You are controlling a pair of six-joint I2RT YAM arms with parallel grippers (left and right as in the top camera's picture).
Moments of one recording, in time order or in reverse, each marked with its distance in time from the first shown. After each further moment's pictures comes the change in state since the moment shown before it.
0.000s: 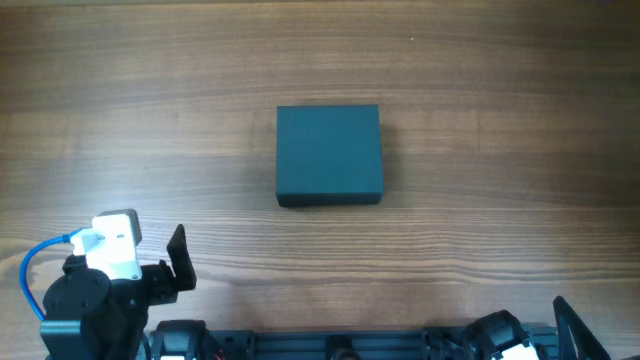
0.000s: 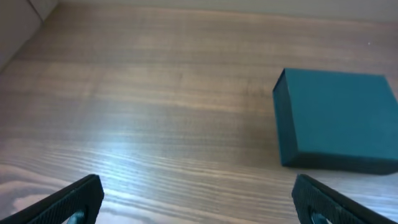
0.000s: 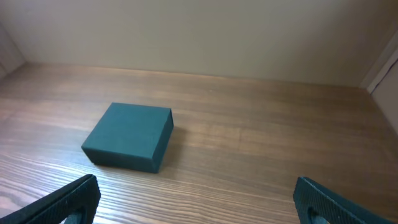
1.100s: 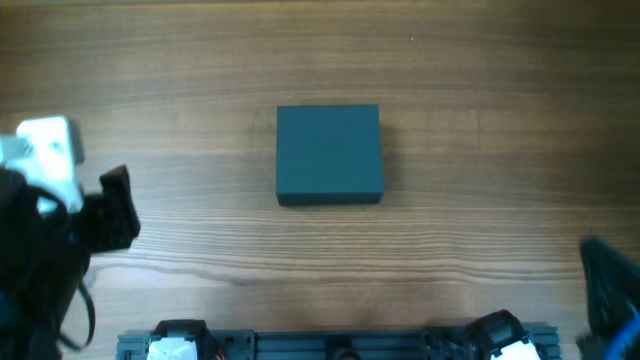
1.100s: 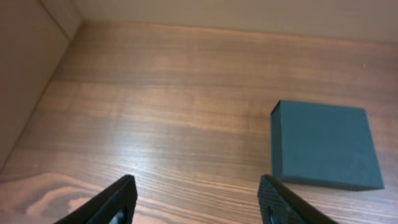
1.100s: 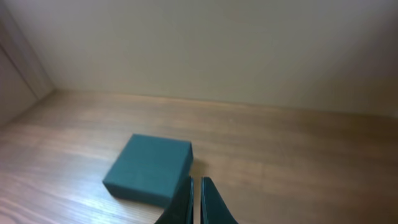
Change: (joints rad) left arm 0.000 0.571 0.838 -0.348 -0.045 -0.010; right arm 0.000 0.089 -0.003 0.171 -0.059 0.014
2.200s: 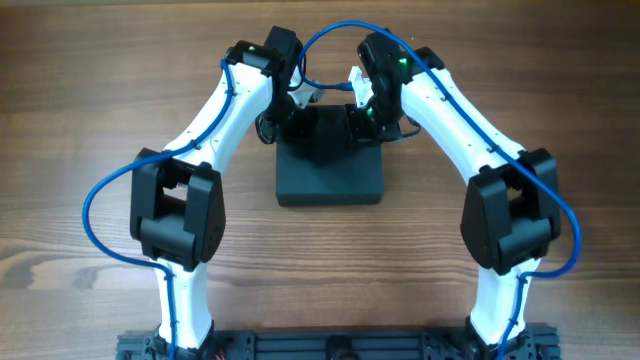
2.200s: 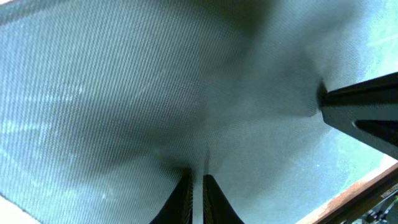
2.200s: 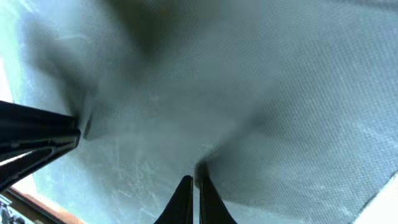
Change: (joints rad) left arm -0.345 1.103 -0.084 0.315 0.491 0.087; right arm 0.034 1.478 0.017 0.292 -0.469 0.109
